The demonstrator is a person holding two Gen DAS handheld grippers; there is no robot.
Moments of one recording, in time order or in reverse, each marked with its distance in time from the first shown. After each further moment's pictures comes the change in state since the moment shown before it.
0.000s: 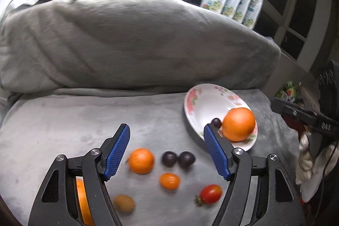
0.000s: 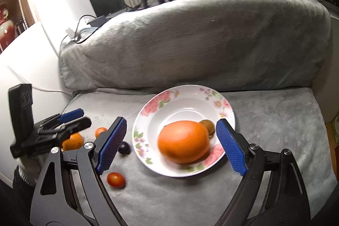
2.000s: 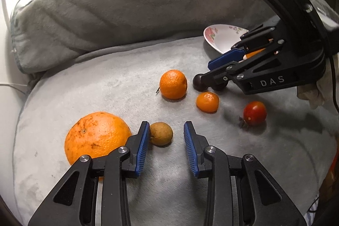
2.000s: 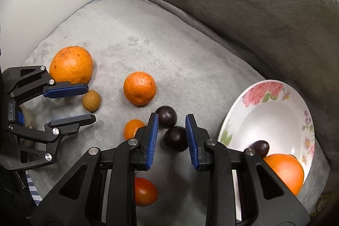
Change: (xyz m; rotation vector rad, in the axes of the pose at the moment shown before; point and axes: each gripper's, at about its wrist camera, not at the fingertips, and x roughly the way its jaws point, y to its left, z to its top) left arm 0.001 0.010 -0.078 0.216 0.138 0.166; right arm 0.147 0.132 -0.035 -0.574 0.473 0.087
